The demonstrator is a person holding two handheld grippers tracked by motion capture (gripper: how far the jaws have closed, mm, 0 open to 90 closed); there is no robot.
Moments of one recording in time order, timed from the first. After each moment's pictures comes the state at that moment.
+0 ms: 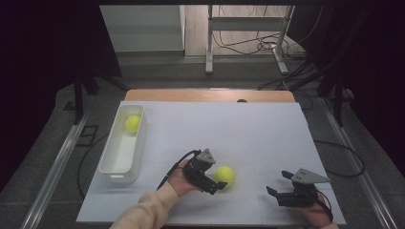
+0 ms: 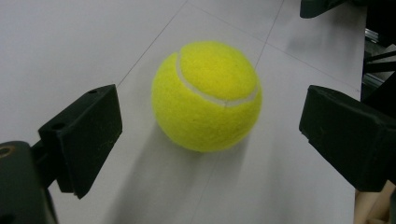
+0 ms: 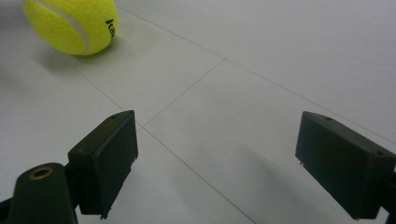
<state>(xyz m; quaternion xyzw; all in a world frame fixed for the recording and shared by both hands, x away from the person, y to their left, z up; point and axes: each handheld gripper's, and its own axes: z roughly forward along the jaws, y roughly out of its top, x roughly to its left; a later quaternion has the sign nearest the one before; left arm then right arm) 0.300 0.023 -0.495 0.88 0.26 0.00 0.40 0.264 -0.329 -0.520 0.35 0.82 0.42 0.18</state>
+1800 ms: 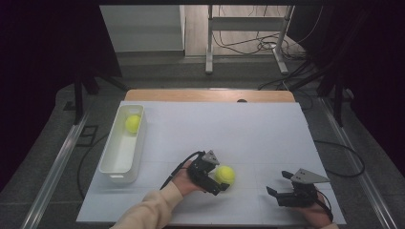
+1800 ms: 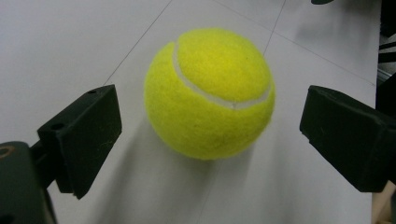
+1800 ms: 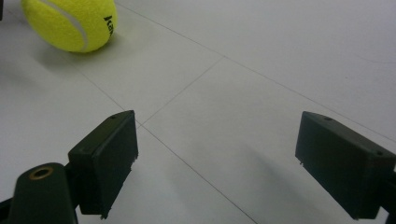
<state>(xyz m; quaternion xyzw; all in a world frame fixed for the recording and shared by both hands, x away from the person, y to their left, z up) 0.306 0.011 -0.506 0.89 0.25 -0.01 0.38 0.264 -0.329 -0.520 0.35 0.82 0.42 0.18</state>
